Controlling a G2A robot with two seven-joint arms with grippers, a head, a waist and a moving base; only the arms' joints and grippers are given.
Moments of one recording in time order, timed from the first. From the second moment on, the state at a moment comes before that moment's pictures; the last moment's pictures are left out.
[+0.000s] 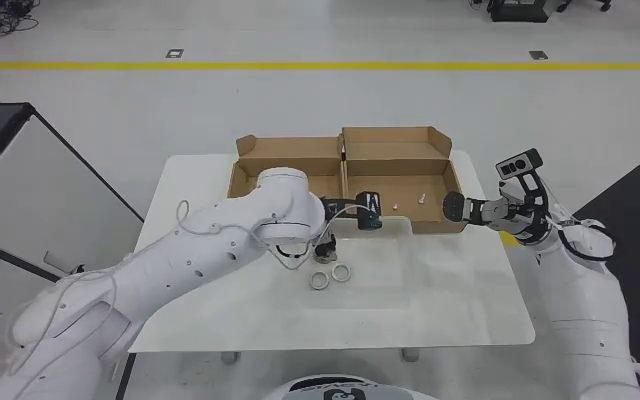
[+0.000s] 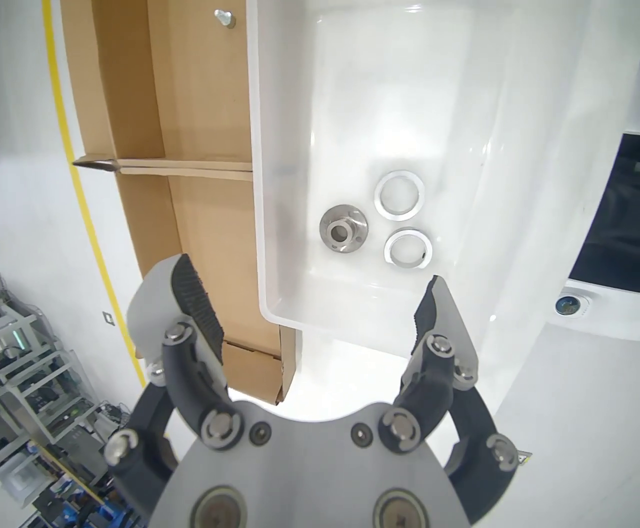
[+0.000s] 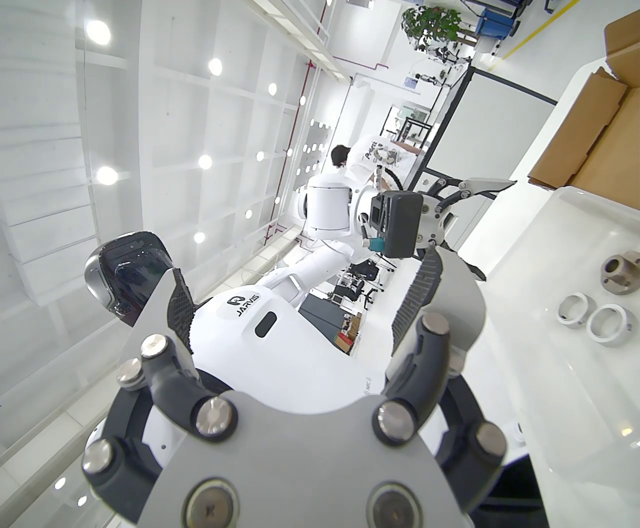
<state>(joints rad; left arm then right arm) 0.57 -1.15 -0.43 -1.75 0.72 -0.46 -1.36 -1.40 -1.07 1.69 -1.43 0.87 -0.14 1.49</state>
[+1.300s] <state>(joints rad) 0.51 -1.40 -0.17 -1.35 0.76 -0.56 -1.26 -1.40 -1.07 1.69 -1.43 0.87 -0.14 1.49</state>
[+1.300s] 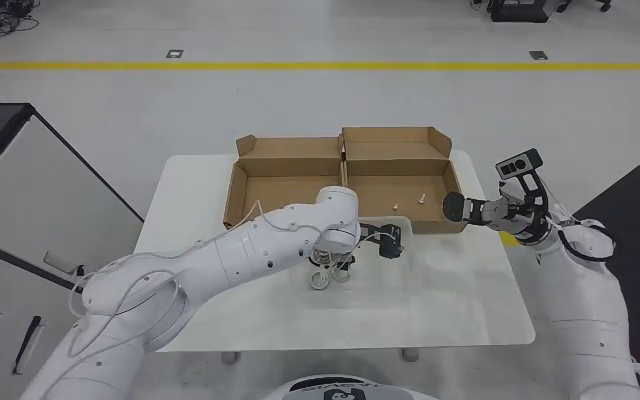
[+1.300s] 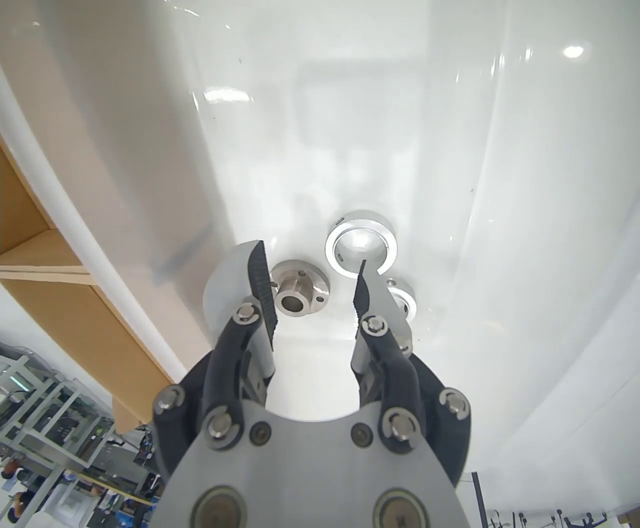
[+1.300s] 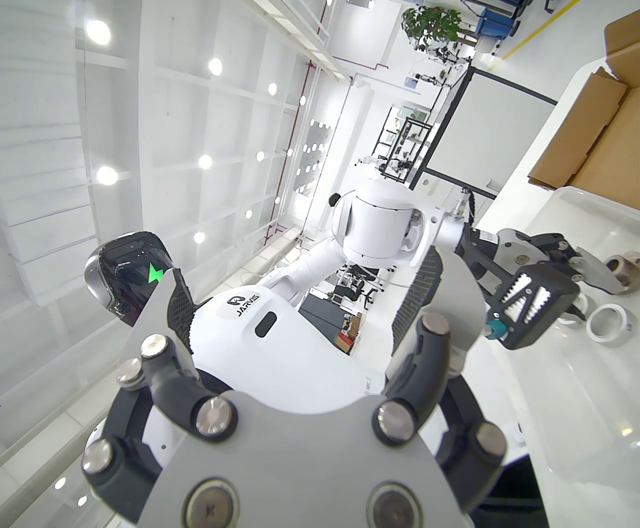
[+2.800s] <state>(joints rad) 0.59 -1.42 -0.17 -1.28 0.88 -0.63 -1.19 -1.40 -1.07 1.69 -1.43 0.87 -0.14 1.49</state>
